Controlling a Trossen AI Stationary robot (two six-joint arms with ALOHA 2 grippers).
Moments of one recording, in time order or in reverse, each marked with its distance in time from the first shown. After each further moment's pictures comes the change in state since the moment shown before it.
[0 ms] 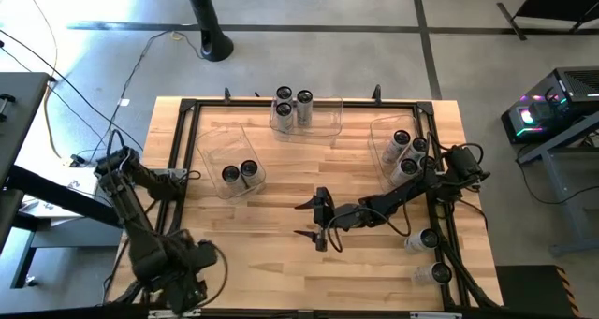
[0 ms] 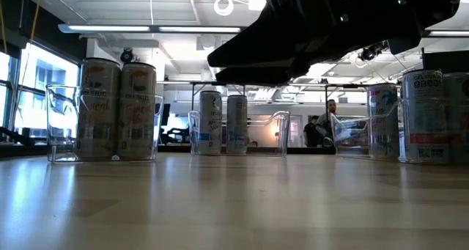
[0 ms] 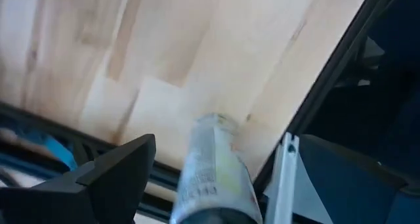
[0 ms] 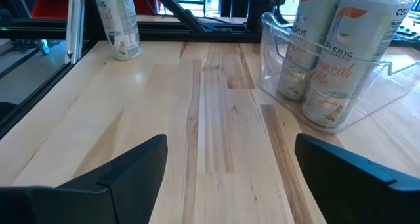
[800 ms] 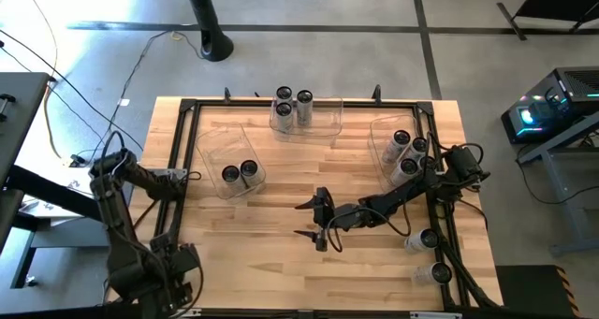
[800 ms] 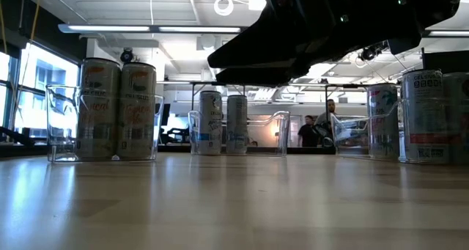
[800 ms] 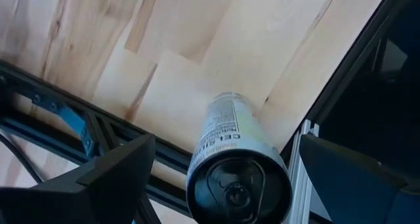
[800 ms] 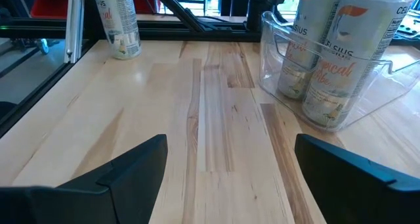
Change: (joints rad) left arm -0.146 0.001 0.000 -0.062 -0.064 -0.202; right arm 0.000 0.000 0.000 -0.004 0.000 0.002
